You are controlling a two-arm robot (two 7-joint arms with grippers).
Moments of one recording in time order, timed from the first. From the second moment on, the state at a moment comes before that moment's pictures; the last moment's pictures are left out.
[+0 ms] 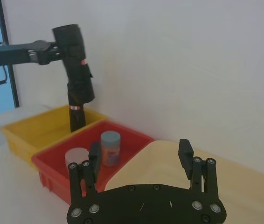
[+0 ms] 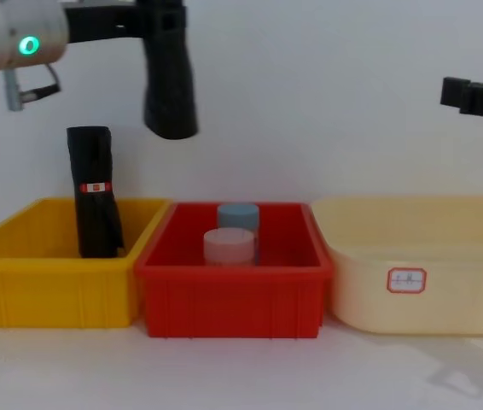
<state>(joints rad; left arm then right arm) -0.68 0.29 0.35 -1.36 -0.37 0.14 -0.35 0.10 0.49 -0.17 -1.84 0.44 0.12 0.34</state>
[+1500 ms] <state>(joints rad) -0.71 0.18 0.52 -1.33 -0.40 0.19 -0.42 0.33 0.48 -0.33 -1.60 0.42 0.15 0.47</state>
